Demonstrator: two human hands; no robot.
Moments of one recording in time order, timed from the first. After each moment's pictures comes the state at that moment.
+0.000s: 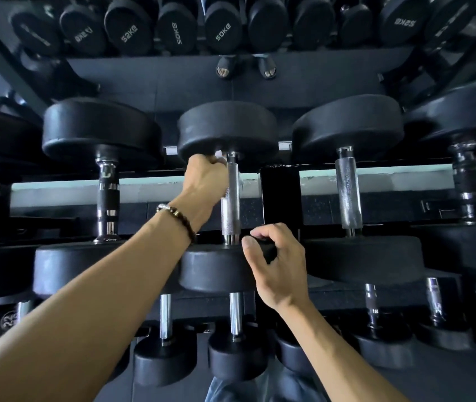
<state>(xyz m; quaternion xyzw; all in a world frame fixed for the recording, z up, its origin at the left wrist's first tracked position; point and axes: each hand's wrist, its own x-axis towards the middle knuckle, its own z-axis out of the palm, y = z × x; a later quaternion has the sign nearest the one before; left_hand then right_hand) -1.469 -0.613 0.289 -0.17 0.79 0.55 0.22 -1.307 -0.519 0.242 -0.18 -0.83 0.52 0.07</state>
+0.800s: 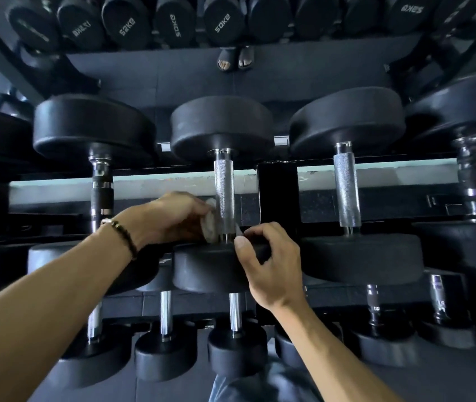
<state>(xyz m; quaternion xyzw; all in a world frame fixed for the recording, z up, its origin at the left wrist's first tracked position) -1.447 -0.661 0.280 -0.15 0.70 0.51 0.49 -1.308 -0.516 0.243 -0.16 -0.84 0.51 0.06</state>
